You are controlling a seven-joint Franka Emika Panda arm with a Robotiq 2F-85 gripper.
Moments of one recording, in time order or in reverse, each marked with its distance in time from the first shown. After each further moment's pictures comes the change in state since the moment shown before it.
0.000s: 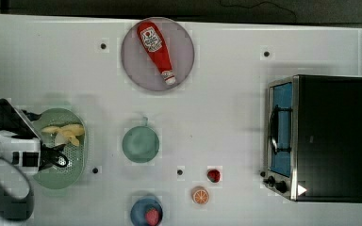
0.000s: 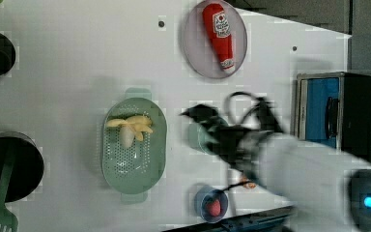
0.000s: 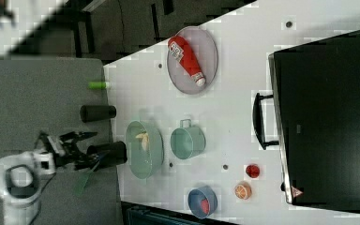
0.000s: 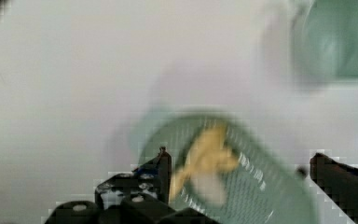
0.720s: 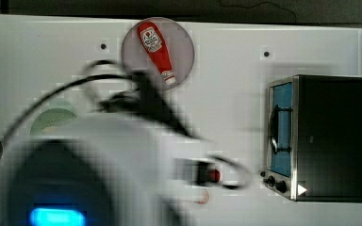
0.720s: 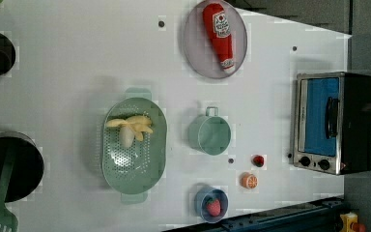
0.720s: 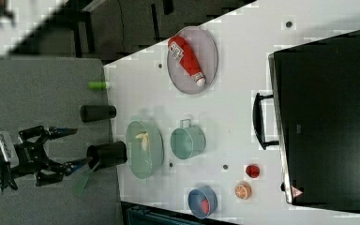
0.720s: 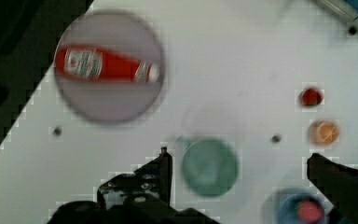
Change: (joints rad) arm -0.088 -0.340 -0.502 0.164 0.181 -0.478 -0.576
